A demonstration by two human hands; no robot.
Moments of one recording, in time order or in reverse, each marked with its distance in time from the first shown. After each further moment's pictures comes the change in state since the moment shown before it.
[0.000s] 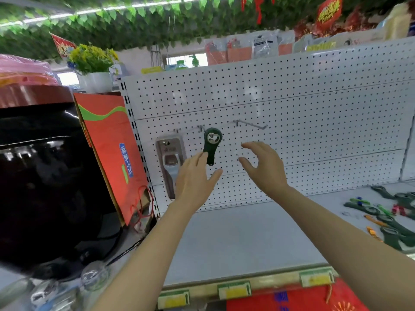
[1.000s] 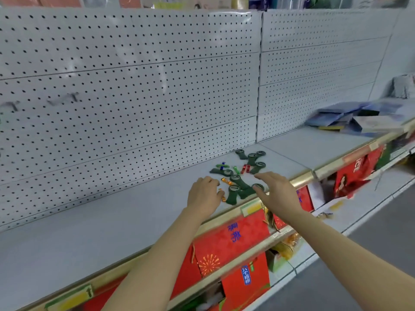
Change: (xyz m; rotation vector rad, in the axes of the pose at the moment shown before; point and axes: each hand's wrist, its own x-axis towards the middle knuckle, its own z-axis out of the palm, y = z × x) left_hand -0.057 0.328 0.291 -0.091 -0.539 0.305; right_hand -0.190 0.300 -0.285 -0.522 -0.197 0.330
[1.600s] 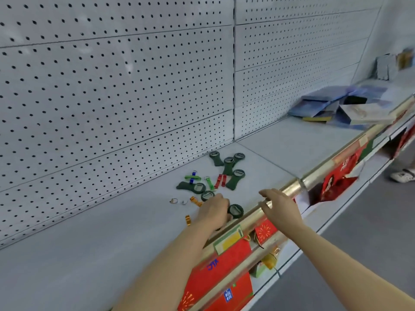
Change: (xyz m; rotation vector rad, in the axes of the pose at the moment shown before) left_hand 0.156 0.057 0.120 0.012 -0.408 0.101; right_hand 0.055 0.154 0.065 -0.008 -0.254 0.380
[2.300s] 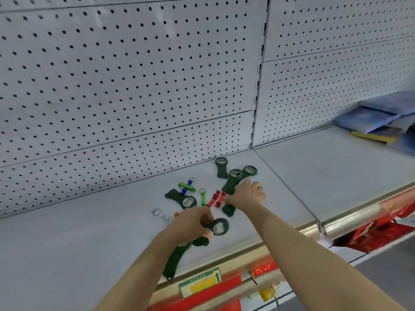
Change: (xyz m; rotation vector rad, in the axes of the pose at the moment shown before) left_hand 0.048 -0.015 -0.021 -0.440 -0.109 -0.319; right_hand 0.188 -0.028 0.069 -0.191 -0.430 0.237
